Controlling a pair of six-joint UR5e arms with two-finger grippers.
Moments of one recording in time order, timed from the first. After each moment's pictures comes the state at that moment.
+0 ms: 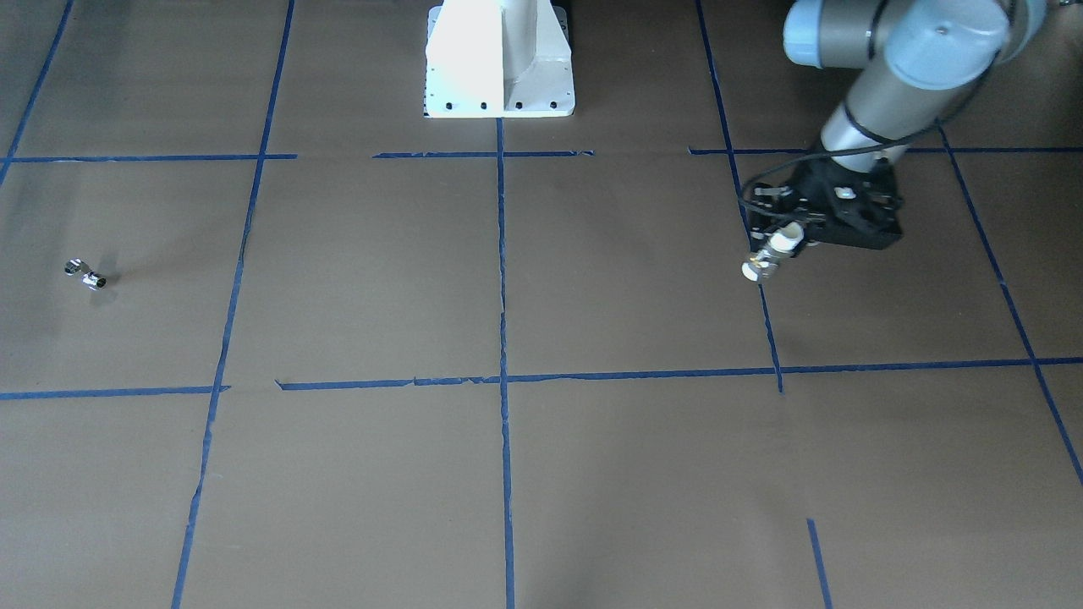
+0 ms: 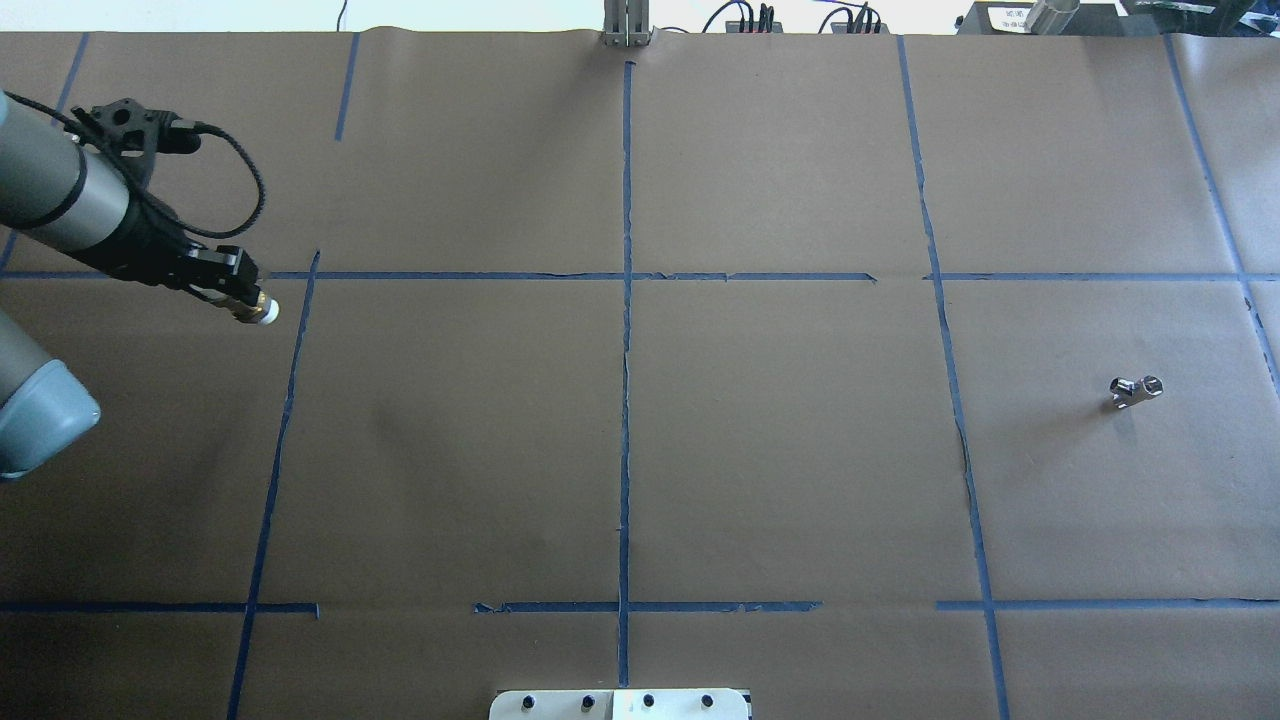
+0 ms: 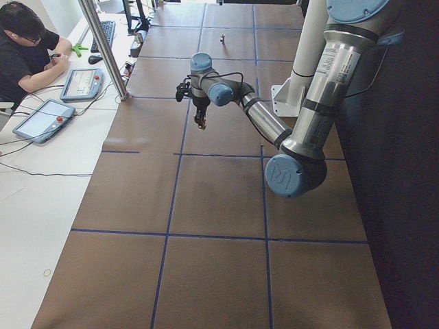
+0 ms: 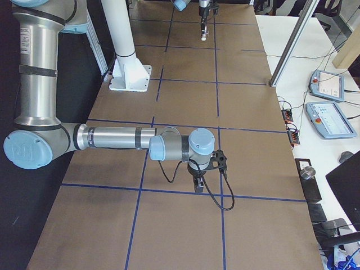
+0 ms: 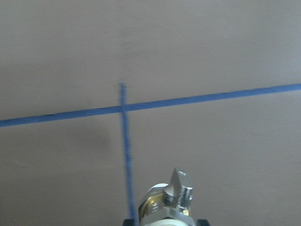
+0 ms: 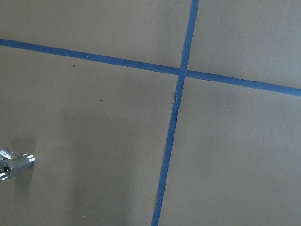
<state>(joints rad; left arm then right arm) -0.83 -1.97 -1.92 -1.55 -2.13 -0.82 1.52 -1.67 1.69 -1.53 2.36 -0.09</state>
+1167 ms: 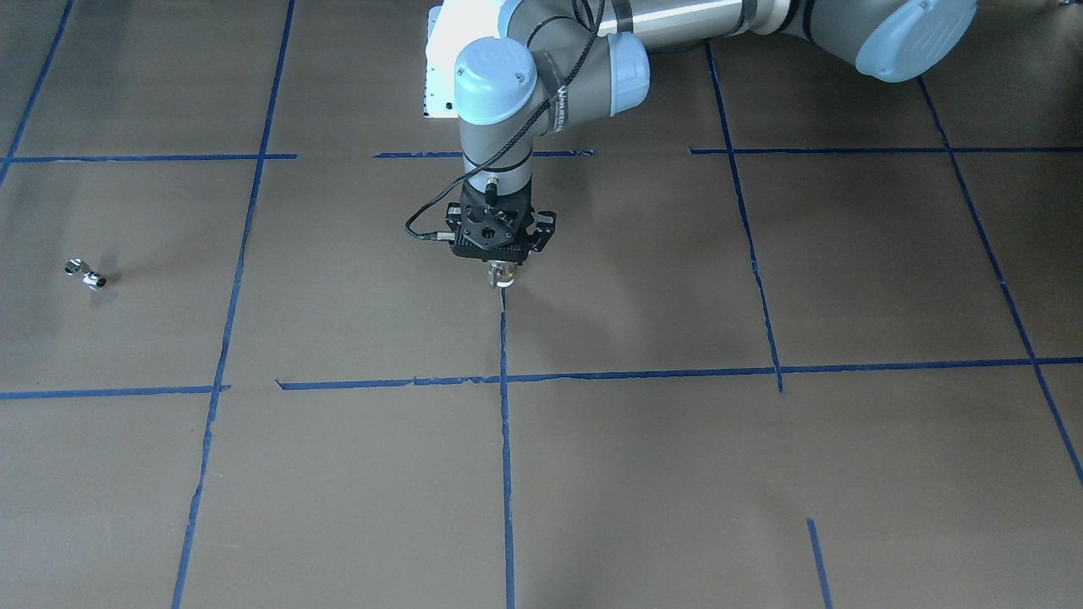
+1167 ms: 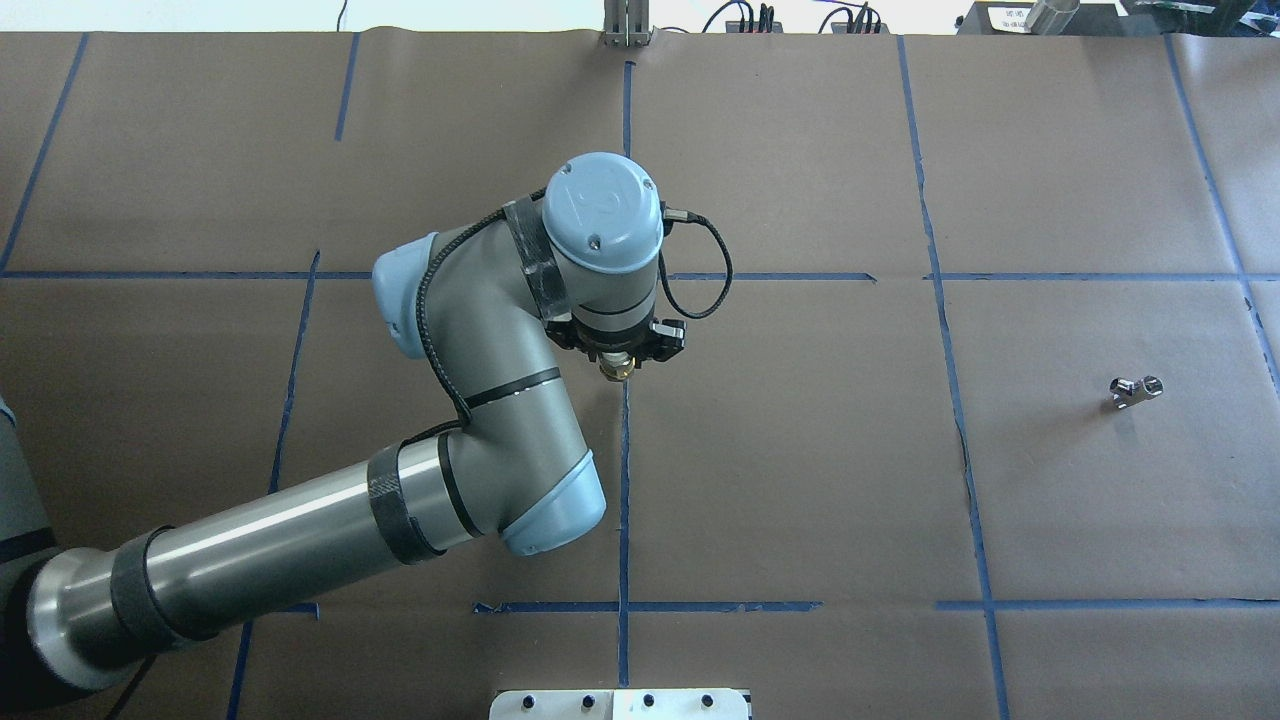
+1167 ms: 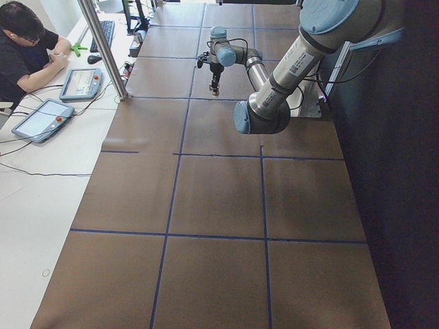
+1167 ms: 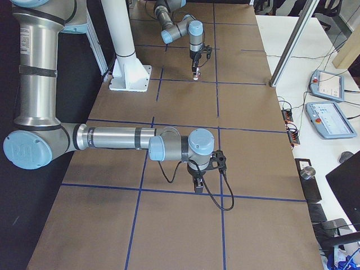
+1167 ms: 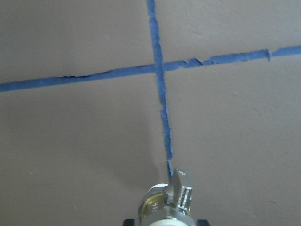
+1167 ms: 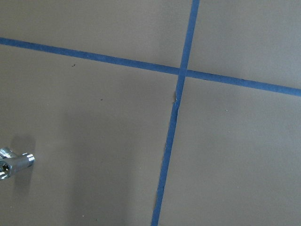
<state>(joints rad) -0.48 -2.51 -1.44 -1.51 -1.85 -1.07 1.52 -1.67 1.69 -1.53 2.36 -0.09</state>
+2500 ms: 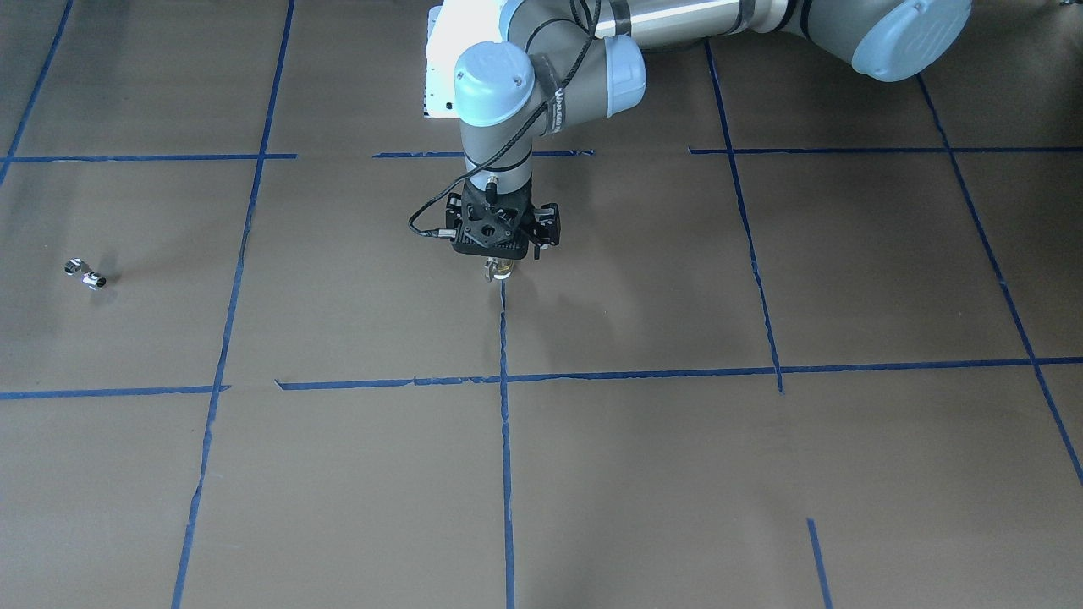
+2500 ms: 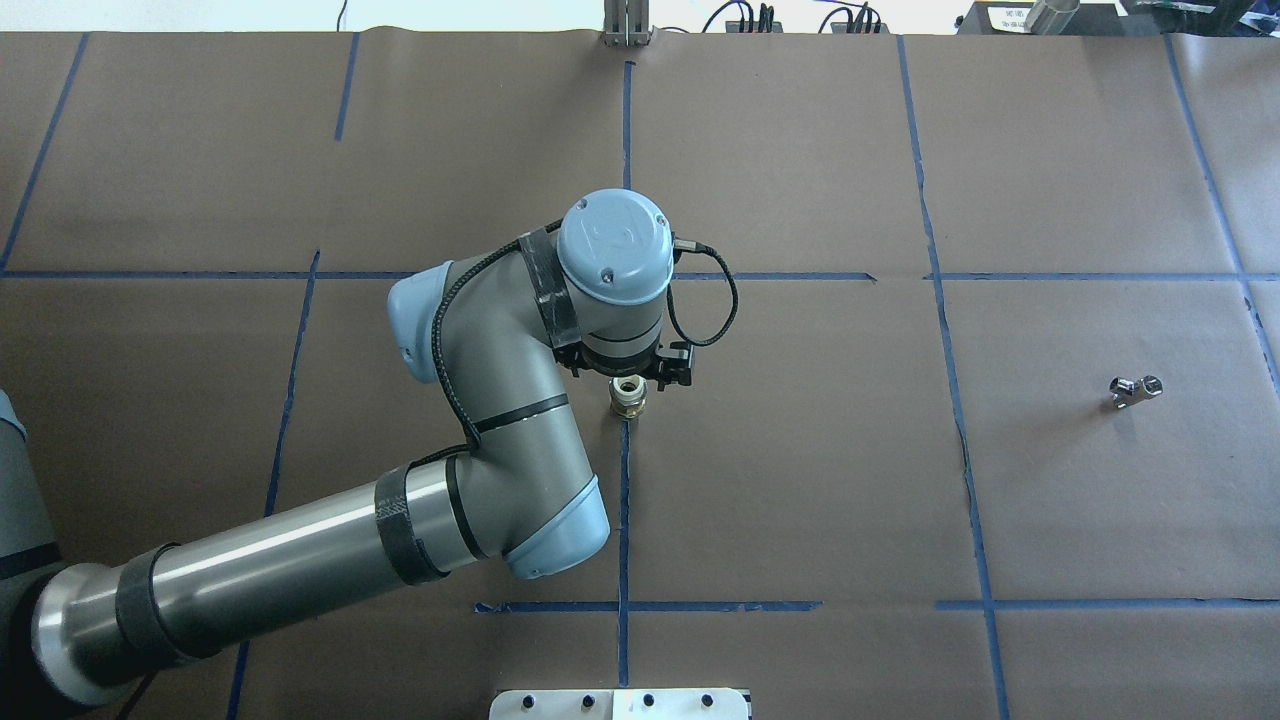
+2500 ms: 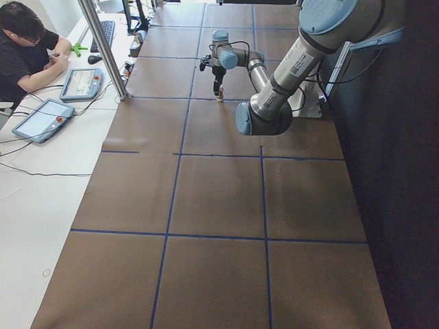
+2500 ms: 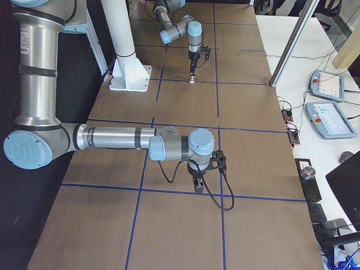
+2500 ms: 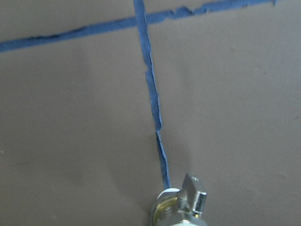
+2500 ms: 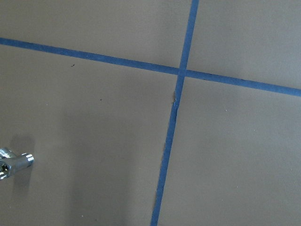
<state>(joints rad) -0.52 -2.49 -1.50 -1.50 -1.88 -1.06 1.52 -1.67 1.69 -1.53 2.36 -0.09</state>
